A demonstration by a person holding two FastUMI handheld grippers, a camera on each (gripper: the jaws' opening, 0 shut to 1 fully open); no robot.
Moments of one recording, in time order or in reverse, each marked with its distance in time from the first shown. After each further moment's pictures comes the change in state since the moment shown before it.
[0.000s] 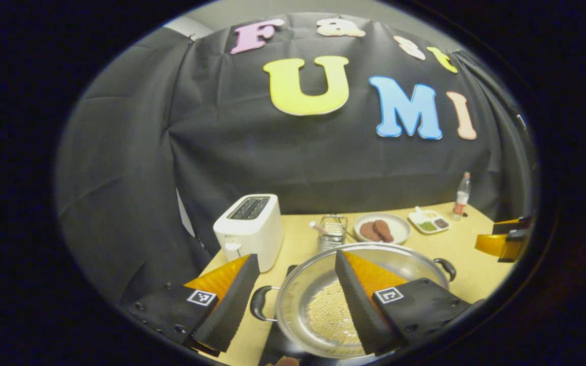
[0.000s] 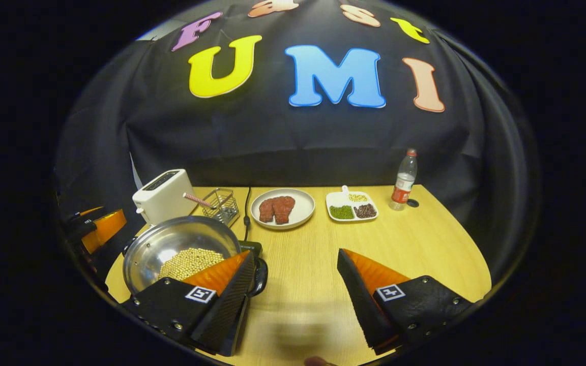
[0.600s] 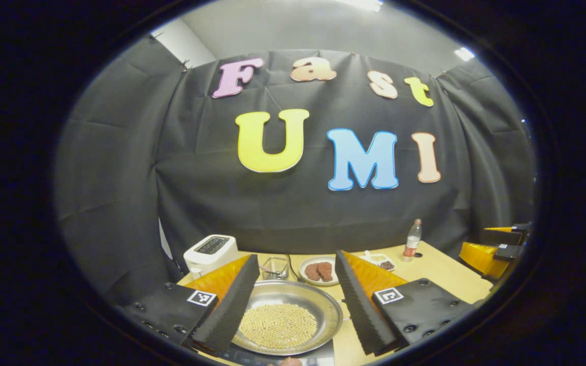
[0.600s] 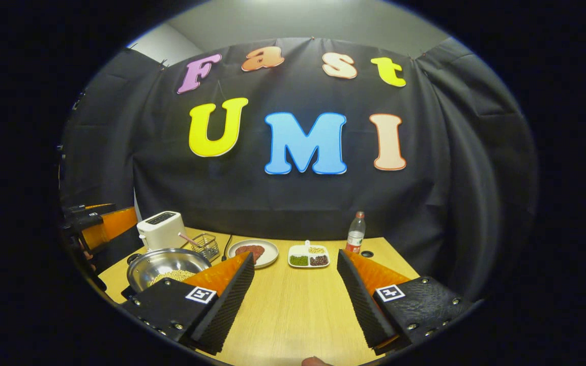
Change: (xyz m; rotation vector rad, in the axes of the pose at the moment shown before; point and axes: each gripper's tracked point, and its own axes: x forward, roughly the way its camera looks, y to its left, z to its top) left arm -0.125 -0.132 0.093 -0.015 -0.217 -0.062; right arm -0.131 -0.100 0.069 -0.051 -0.313 -0.041
